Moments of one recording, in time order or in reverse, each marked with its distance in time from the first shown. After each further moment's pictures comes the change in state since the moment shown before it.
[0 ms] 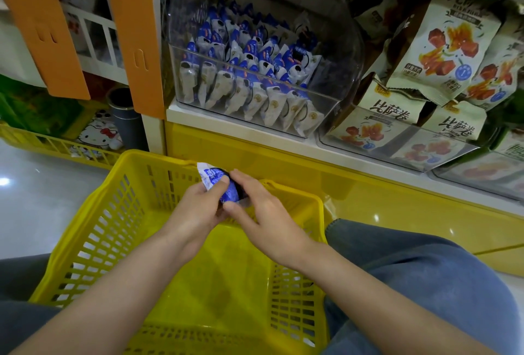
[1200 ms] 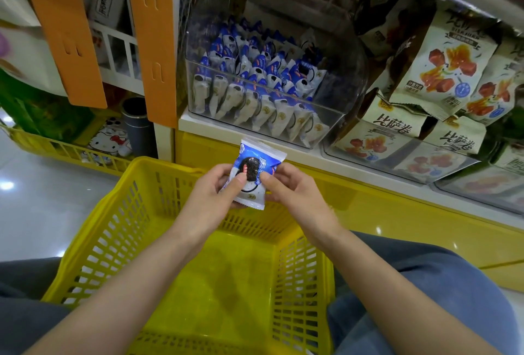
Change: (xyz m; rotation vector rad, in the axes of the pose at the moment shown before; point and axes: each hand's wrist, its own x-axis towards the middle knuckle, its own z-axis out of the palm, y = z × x) left_hand -0.009 0.020 0.002 0.262 -0.050 0.273; right_hand 0.014 -0.014 -0.040 0.652 0.172 0.242
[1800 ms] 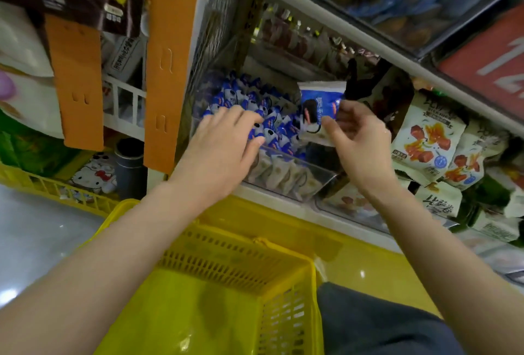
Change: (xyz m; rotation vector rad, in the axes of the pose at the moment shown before) left_hand 0.067 0.101 -0.014 1.072 0.157 0.730; right_hand 0.064 -0.125 -0.058 -0.668 0.438 -0.516
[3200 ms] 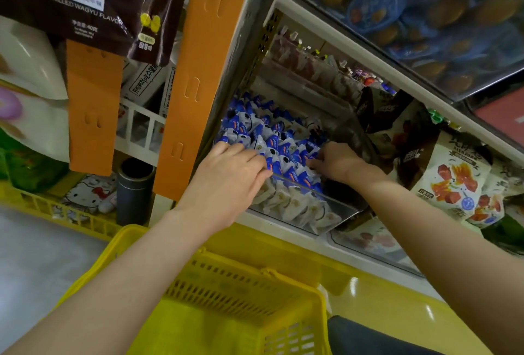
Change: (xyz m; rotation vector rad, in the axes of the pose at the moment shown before) left_hand 0.009 -0.034 0.006 0.167 -0.044 0.095; right_hand 0.086 0.032 0.063 -0.801 -0.573 0.369
